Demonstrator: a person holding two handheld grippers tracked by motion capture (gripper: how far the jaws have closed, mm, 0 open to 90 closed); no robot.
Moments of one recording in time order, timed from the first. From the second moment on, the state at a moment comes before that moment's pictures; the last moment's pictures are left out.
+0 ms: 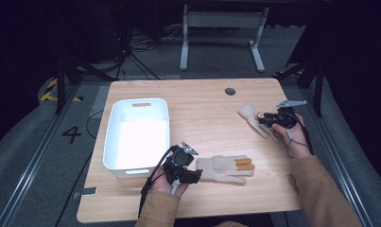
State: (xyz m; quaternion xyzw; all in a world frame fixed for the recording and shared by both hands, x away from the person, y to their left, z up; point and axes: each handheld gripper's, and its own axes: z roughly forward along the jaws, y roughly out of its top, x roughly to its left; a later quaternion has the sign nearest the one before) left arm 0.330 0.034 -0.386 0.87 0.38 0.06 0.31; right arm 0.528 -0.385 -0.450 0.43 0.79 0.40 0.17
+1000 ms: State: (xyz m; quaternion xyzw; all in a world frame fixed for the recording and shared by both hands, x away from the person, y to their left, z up) left arm 0.331 0.033 -0.389 0.87 0.38 0.06 0.31; right arm 0.518 -0.382 -0.428 0.40 0.82 0.38 0.17
